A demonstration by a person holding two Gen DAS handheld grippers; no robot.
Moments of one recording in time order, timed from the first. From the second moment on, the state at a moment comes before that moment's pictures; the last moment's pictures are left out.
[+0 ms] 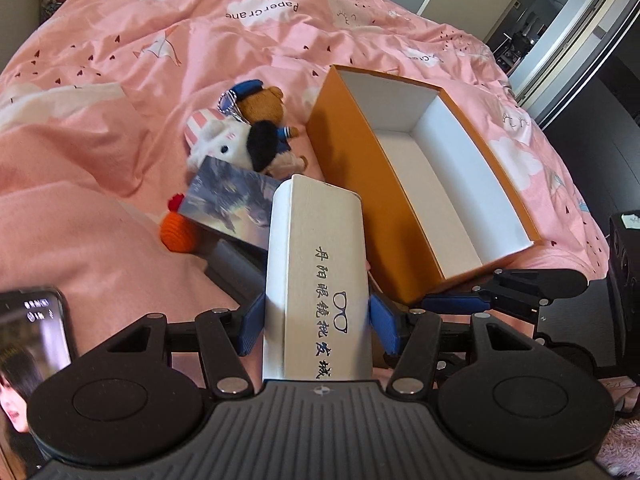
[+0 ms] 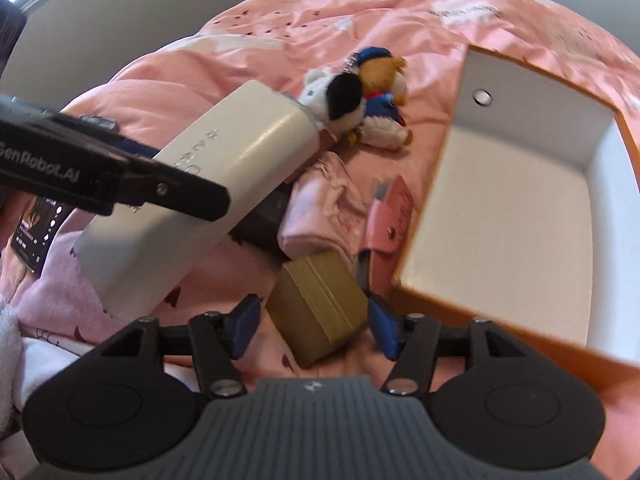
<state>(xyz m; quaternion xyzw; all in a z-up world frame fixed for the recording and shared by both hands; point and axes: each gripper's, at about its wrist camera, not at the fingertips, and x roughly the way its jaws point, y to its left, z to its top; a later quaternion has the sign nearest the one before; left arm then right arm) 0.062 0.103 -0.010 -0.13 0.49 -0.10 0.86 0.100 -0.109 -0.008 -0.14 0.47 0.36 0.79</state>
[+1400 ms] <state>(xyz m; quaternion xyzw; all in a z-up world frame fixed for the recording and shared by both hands) 0.039 0.091 -0.011 -0.11 0.46 -0.06 0.88 0.111 -0.144 -0.009 0.06 0.51 0.28 0.81</state>
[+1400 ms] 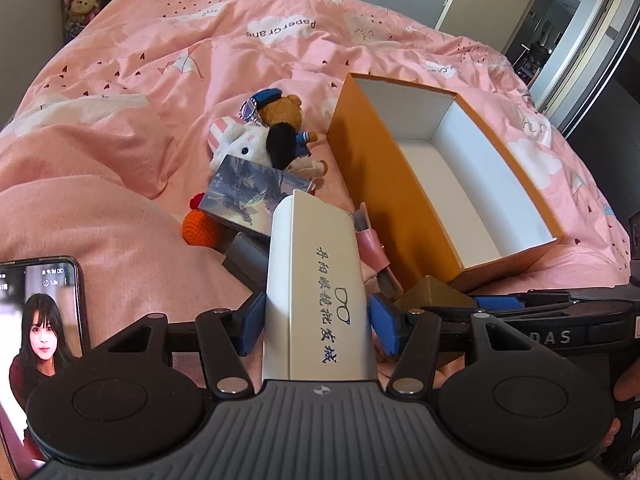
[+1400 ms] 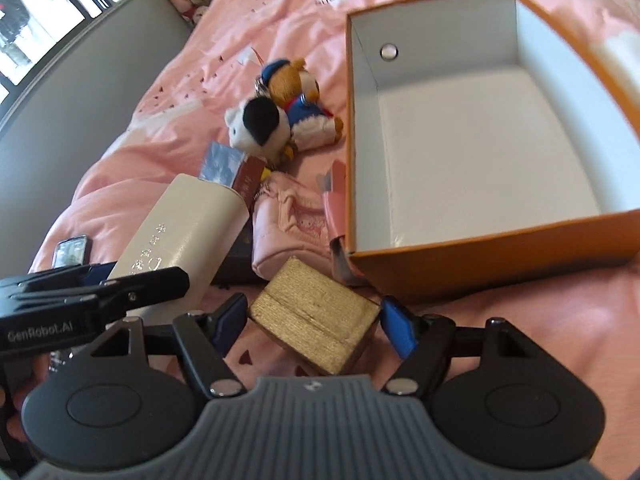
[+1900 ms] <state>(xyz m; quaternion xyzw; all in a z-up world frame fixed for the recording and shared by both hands) 0.056 0.039 0.034 -0.09 0.41 -0.14 0.90 0.104 -0.193 0.064 0.07 0.41 0.31 0.86</state>
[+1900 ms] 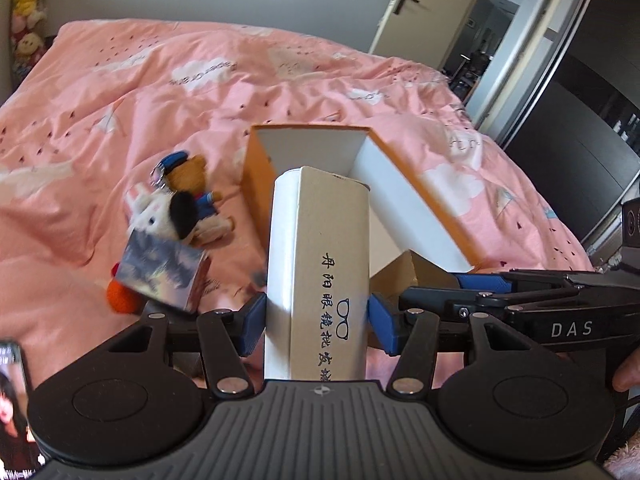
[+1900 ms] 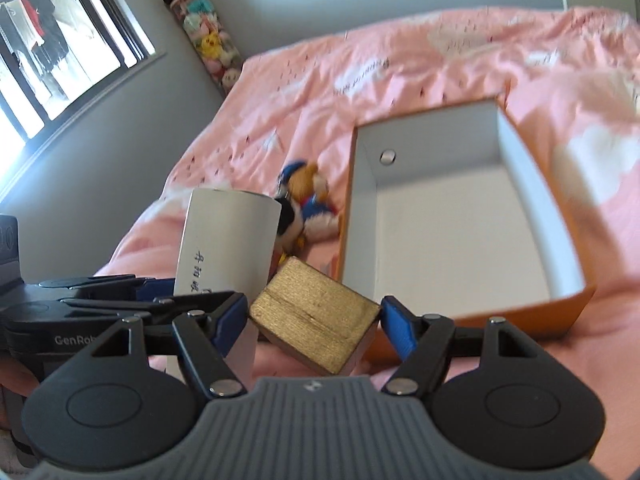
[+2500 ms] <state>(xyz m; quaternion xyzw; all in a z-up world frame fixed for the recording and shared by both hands) 0.172 -0.014 0.022 -0.04 0.46 -0.25 0.85 0.193 -0.228 0.054 0.07 0.42 0.25 0.87</state>
